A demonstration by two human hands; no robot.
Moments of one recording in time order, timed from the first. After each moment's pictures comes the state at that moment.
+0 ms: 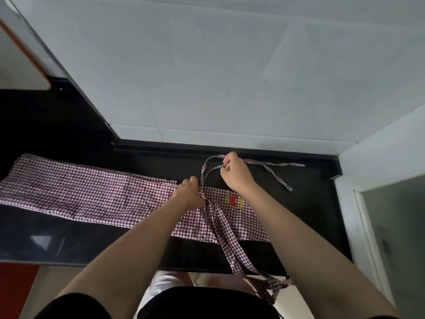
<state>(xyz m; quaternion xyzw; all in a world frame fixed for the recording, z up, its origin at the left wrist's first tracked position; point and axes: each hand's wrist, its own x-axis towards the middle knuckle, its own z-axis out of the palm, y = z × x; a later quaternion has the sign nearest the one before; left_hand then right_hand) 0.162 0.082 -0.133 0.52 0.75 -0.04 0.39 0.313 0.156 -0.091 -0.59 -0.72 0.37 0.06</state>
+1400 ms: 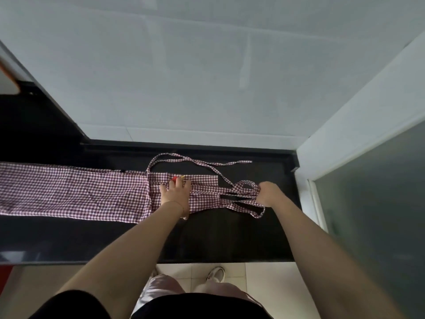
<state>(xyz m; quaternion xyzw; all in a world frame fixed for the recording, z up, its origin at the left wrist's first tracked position) 0.242 0.062 -0.115 0.63 0.70 -0.24 0.22 0.504 0.136 -0.096 -0.69 -0.64 0.26 -0.21</state>
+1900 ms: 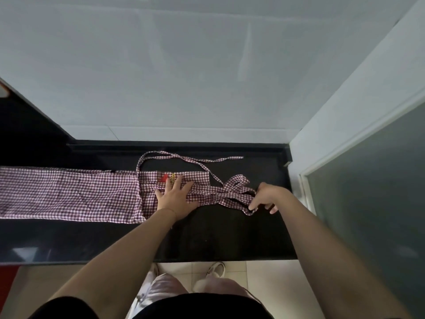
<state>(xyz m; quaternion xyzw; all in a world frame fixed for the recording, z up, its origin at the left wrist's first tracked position) 0.276 0.060 -0.130 0.62 0.73 -0.11 0.28 0.547 0.155 -0.091 -0.68 -0.52 0.44 -0.27</state>
